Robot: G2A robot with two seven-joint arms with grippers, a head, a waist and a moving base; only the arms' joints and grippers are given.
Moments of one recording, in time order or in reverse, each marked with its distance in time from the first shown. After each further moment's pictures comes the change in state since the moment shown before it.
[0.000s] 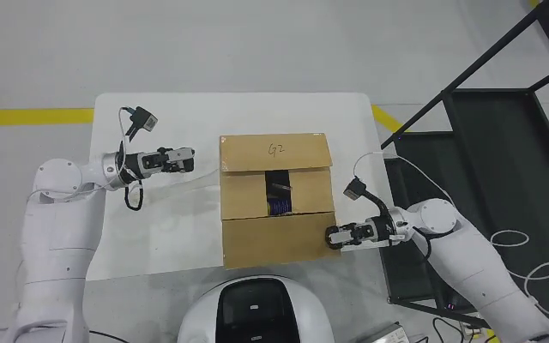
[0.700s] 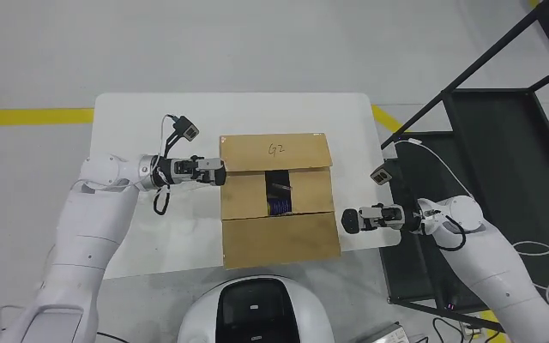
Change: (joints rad) left arm -0.081 -0.029 0.227 0.117 -0.170 0.016 -0.024; right arm -0.058 0.021 0.132 0.024 0.220 0.024 0.024
